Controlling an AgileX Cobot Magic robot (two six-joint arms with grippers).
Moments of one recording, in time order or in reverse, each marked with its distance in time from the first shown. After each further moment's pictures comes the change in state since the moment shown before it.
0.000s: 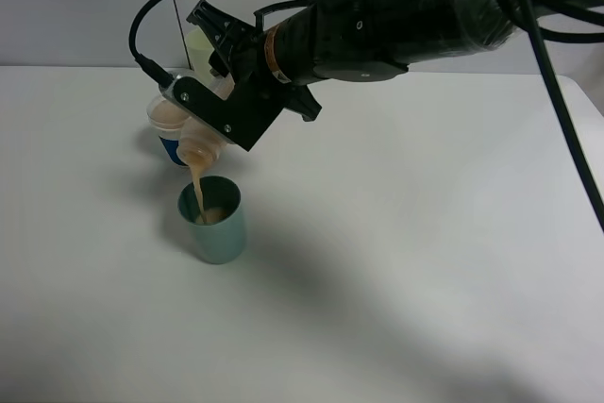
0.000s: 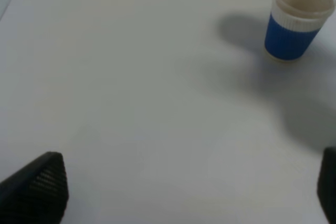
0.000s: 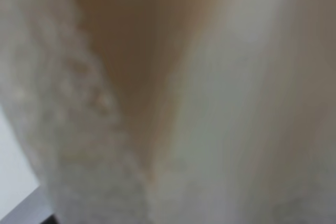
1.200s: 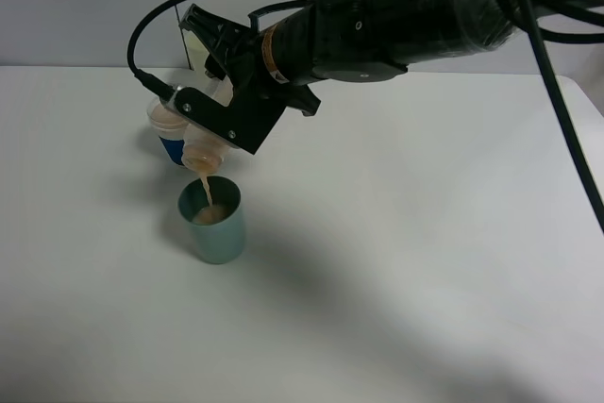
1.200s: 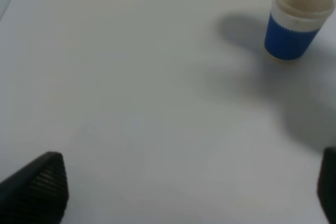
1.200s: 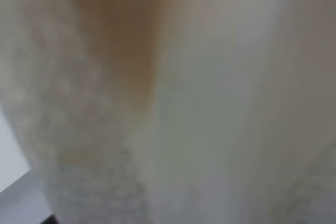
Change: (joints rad) left arm 0.000 0.000 0.000 0.000 0.000 0.000; right arm 0.001 -0.001 0.000 0.000 -0.013 -0.089
